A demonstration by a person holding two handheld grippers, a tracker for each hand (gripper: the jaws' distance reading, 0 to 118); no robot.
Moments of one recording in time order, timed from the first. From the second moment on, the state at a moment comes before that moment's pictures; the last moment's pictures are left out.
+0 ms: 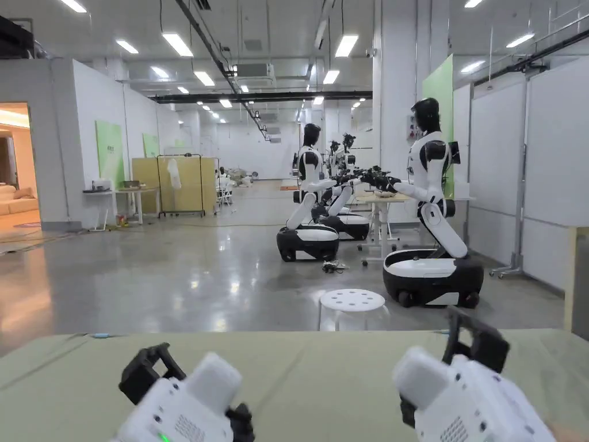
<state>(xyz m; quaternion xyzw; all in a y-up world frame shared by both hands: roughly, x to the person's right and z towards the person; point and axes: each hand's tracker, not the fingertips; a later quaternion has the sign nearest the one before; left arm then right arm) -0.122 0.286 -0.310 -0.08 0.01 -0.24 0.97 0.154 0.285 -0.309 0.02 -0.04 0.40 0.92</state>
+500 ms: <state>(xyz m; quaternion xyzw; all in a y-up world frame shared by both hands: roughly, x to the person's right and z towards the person) -0.107 0.278 -0.296 0.01 -0.10 0.05 0.99 0.168 0.291 -0.290 0.01 0.02 0.06 1.00</state>
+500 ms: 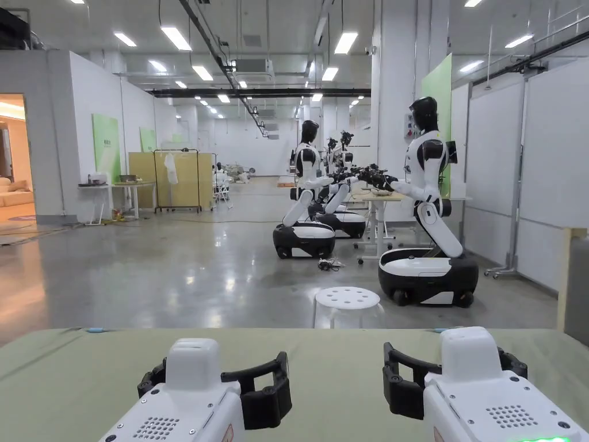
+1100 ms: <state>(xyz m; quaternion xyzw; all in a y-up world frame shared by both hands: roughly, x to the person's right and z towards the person) -0.125 0.286 -0.286 0.02 -0.09 0.06 0.99 0.182 0.297 -0.294 0.00 0.04 0.01 1.00</state>
